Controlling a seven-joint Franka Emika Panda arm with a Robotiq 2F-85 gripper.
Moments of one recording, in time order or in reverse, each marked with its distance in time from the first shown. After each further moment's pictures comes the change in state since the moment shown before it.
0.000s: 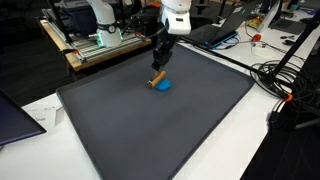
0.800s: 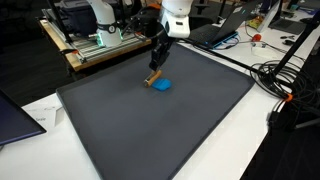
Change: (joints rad) arm 0.009 0.012 0.000 0.000 -0.037 -0.047 0.000
